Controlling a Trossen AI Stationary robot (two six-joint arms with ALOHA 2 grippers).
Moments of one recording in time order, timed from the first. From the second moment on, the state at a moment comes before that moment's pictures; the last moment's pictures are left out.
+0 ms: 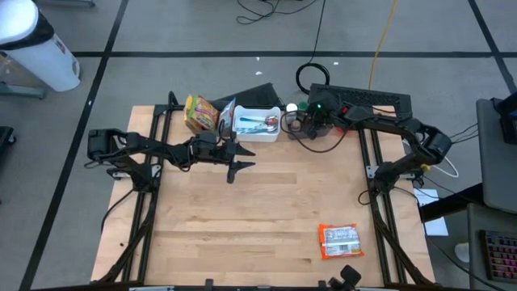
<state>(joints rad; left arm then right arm) 0.24 1.52 0.54 0.78 0.26 0.07 -0.71 1.46 0.87 -0.28 0.18 -0.15</state>
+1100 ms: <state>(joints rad) 0.23 1.52 0.54 0.71 0.18 0.08 -0.52 1.01 0.87 -0.43 -0.19 0.17</state>
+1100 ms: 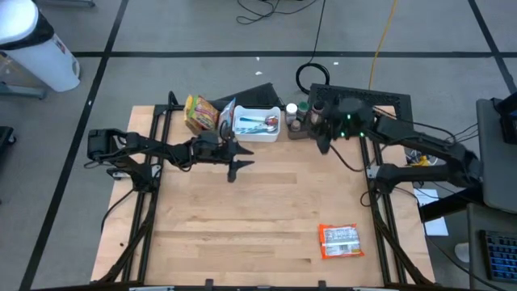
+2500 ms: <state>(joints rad) -0.32 1.52 0.54 0.61 0.09 -0.16 0.40 1.33 0.59 -0.21 -0.20 1.13</state>
